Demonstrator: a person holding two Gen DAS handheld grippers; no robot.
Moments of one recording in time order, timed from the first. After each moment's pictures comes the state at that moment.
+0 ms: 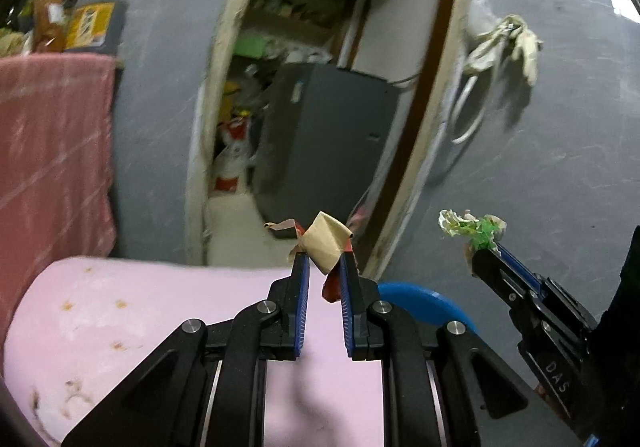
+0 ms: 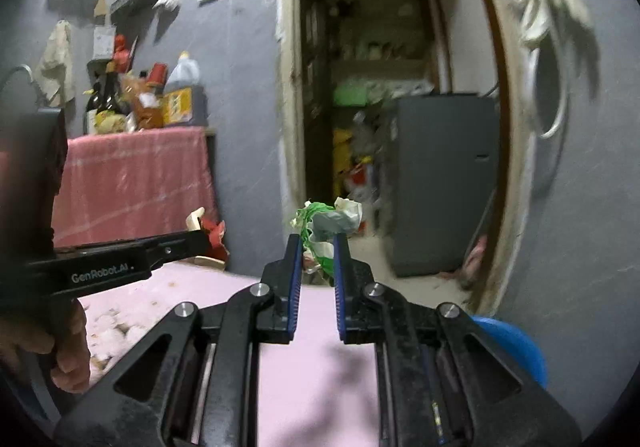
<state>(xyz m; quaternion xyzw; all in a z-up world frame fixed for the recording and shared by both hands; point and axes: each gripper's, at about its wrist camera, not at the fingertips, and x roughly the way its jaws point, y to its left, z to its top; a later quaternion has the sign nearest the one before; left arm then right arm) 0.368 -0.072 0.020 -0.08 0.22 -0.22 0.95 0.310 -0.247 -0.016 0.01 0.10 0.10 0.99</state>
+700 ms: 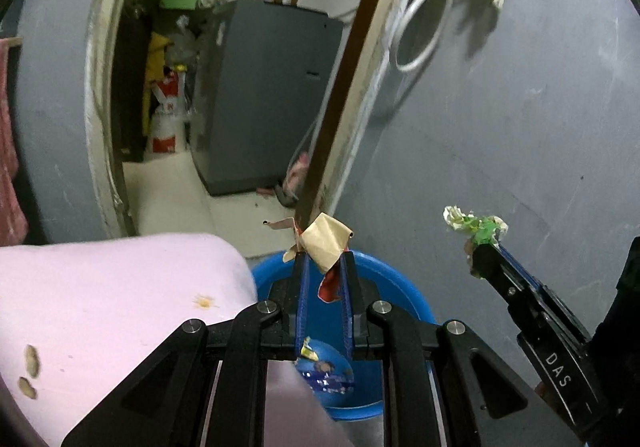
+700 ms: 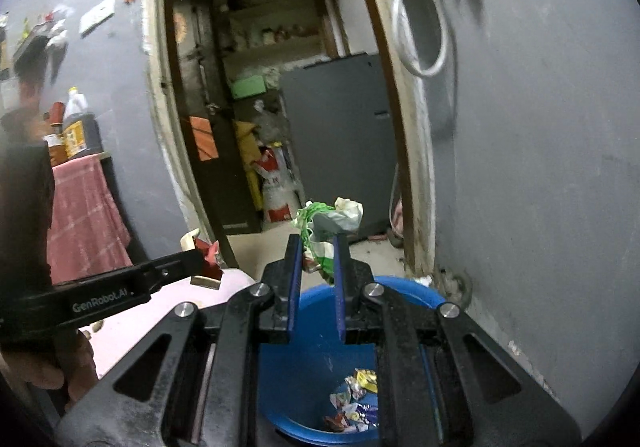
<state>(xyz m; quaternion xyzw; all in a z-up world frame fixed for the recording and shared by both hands) 0.425 -0.221 -0.029 -0.04 0.31 -0.30 0.90 0.327 -0.395 -0.069 0.13 0.16 -0.02 0.98</state>
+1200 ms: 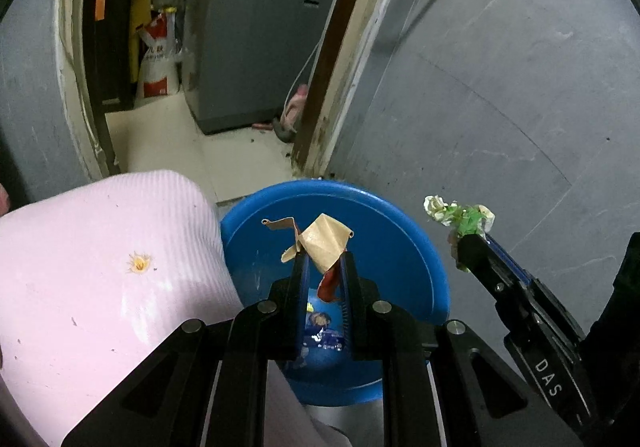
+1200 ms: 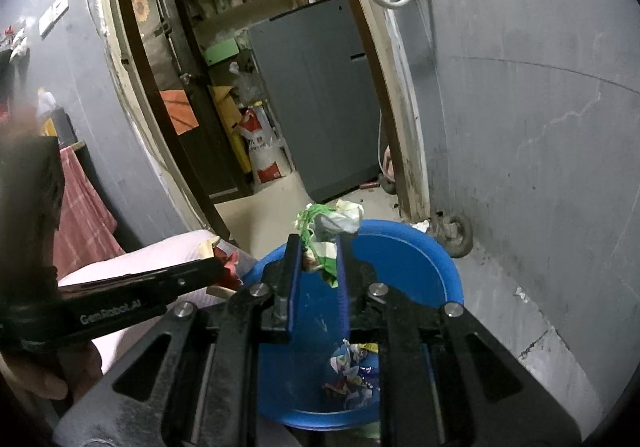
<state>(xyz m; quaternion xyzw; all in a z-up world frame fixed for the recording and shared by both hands) 0.452 -0.262 -0.081 0.00 0.42 -0.30 0.86 0.351 -0.419 -0.108 0.17 0.24 -0.02 0.96</state>
